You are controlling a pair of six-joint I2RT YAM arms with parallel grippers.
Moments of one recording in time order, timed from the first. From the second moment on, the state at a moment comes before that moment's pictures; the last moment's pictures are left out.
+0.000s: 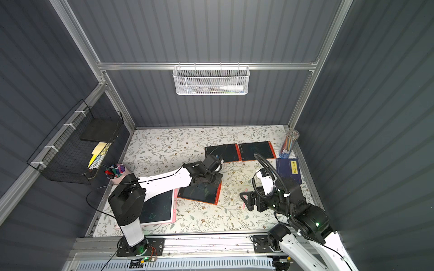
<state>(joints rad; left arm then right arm) -0.93 1.82 1.29 -0.46 -0.03 -0.35 0.54 0.52 0.92 -1.02 -0.22 0.36</state>
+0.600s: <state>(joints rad) -0.93 1.89 1.25 -0.48 -0.02 -0.25 0.54 0.51 0.90 -1.01 -0.22 0.36</state>
